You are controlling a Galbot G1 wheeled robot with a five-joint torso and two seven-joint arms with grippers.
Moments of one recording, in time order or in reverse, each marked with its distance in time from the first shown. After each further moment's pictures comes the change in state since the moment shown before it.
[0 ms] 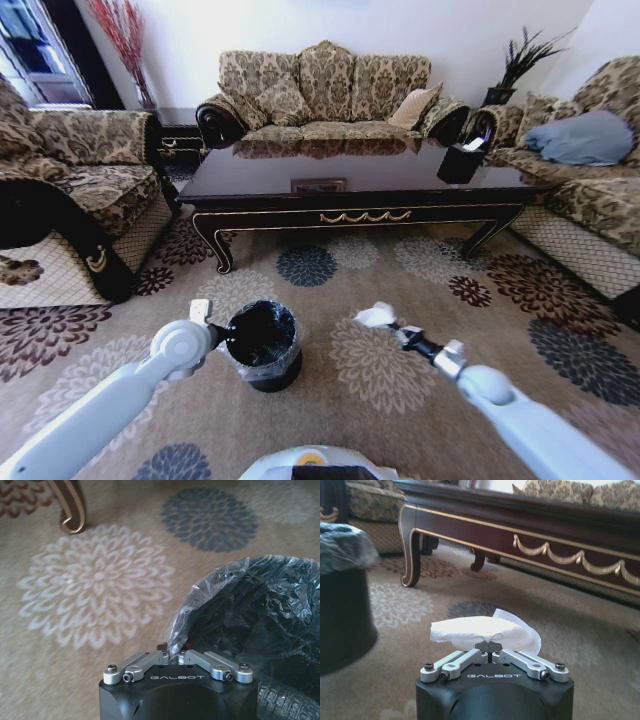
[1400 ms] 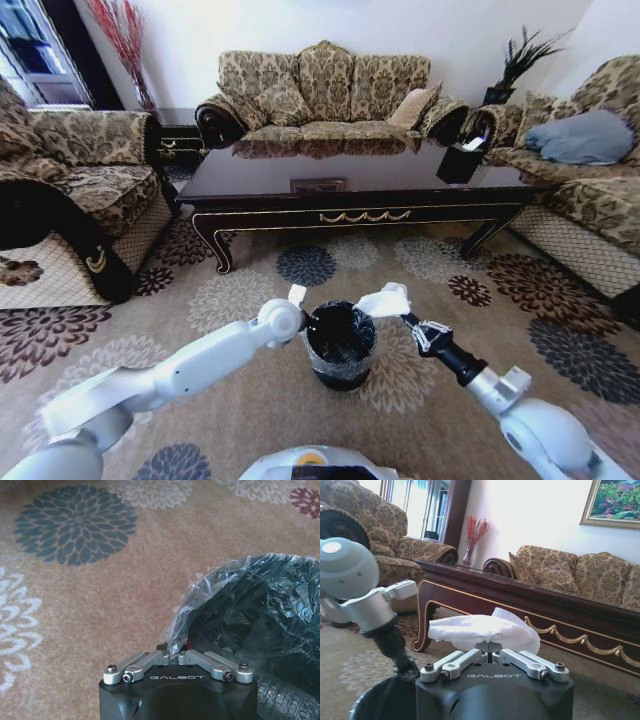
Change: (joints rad) left arm -0.485 -0.393 0.582 0.337 0.065 0.000 0.096; right arm -0.443 0.219 0.362 0.520 -0.095 -0.008 0.048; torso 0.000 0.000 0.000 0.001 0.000
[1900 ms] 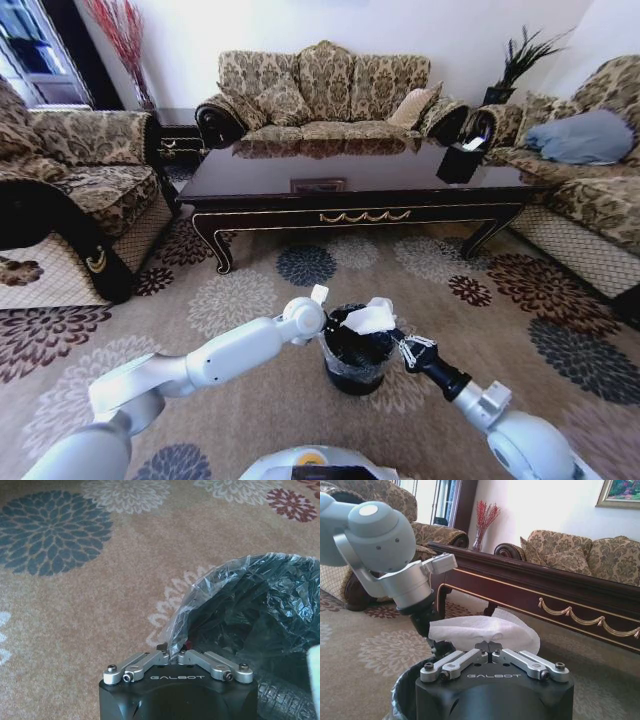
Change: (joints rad) left arm -0.053 -0.107 0.051 0.050 -0.031 0.000 -0.035; right arm 0.008 0.007 -0.086 -0.050 -0.078 0.012 -0.001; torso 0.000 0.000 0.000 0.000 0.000
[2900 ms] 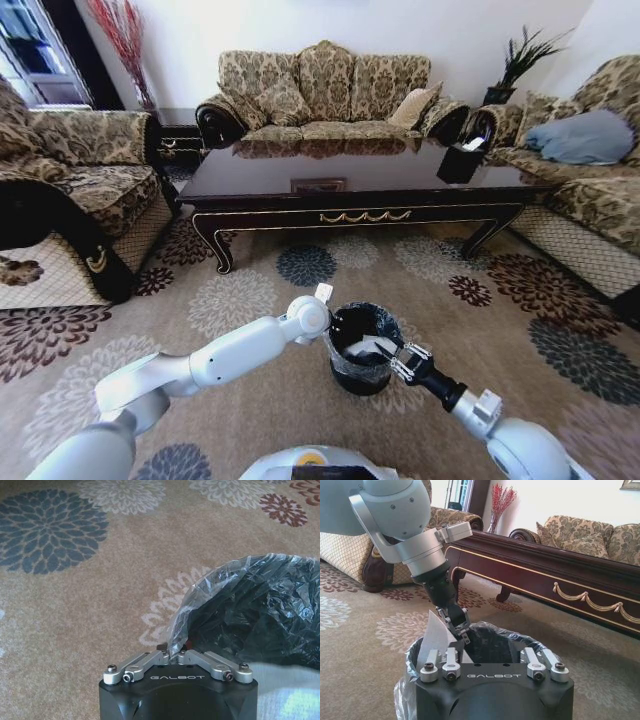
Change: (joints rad) left arm 0.018 0.003 -0.025 -0.037 -0.029 0.000 -0.028; right arm -0.027 -0.045 -0.017 -0.043 -0.024 0.022 -0.022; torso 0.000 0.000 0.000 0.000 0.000
